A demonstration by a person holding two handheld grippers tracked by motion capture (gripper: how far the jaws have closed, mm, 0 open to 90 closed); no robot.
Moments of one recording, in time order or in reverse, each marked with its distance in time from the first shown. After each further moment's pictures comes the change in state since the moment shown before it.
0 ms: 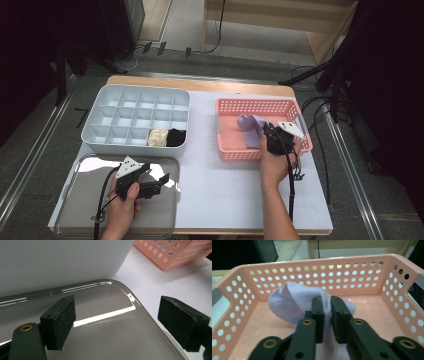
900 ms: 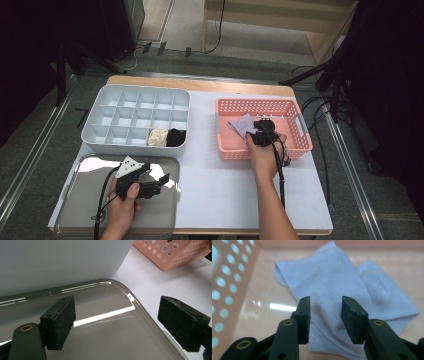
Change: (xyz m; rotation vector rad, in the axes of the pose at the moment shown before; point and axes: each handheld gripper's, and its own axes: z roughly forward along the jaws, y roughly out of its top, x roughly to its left) left arm 0.000 0.000 0.001 -0.001 -0.005 -0.002; right arm 0.027 0.006 0.042 0.479 0.041 -0.060
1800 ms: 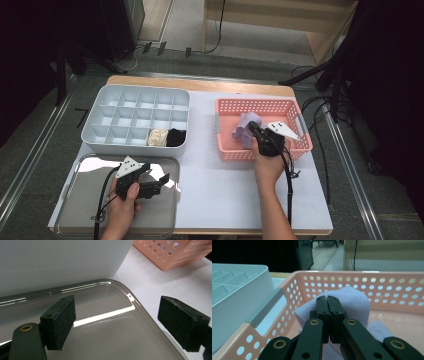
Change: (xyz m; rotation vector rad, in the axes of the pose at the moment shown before) left arm 0.000 0.000 0.000 0.002 0.003 0.002; right arm -0.001 -0.030 -0.045 -0.560 0.203 -0.085
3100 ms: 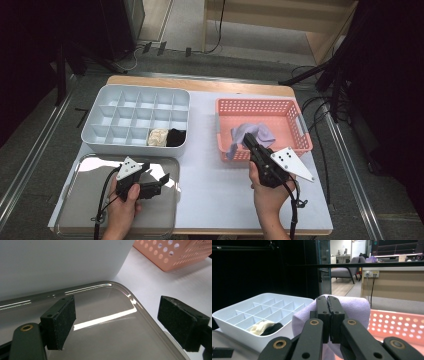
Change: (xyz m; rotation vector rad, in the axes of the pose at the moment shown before) left arm -0.003 -0.001 -0.001 -0.020 0.024 0.024; right arm 0.059 0.007 -0.097 -0.256 0.147 -0.052
